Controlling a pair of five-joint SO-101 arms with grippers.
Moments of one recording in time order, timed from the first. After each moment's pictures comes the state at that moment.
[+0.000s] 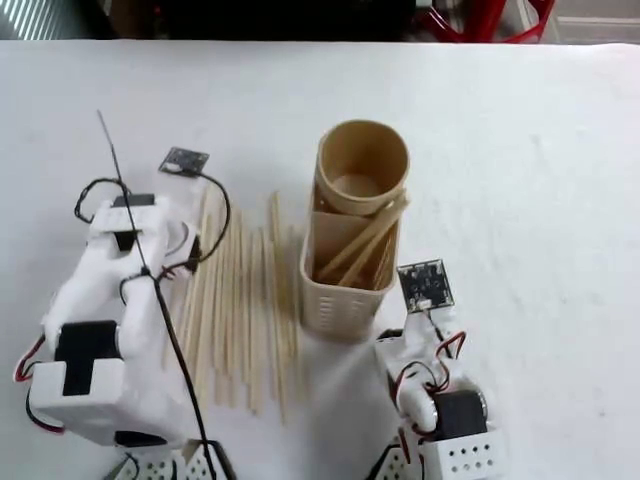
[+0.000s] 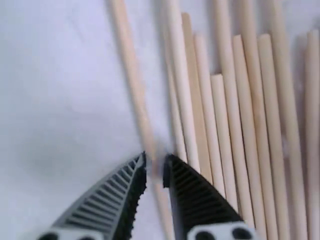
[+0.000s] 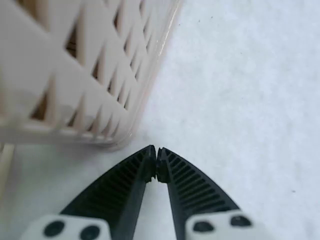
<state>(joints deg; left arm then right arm) -11.1 6.3 32.2 56.8 -15.9 -13.4 -103.3 96.4 72.7 4.3</state>
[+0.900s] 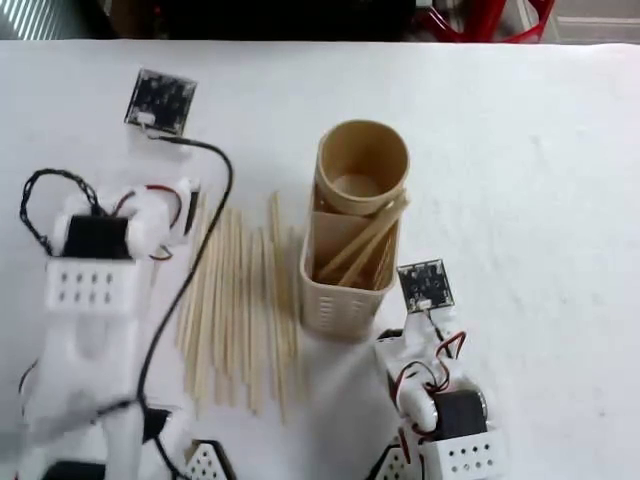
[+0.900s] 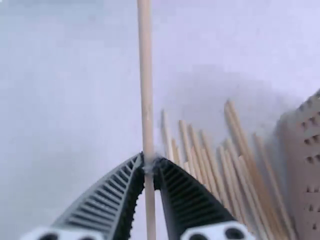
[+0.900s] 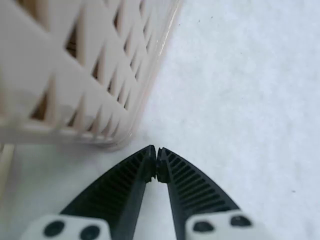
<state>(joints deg) -2.2 -34.6 24.2 65.6 -10.7 -13.4 -103.3 96.4 72.7 4.3</state>
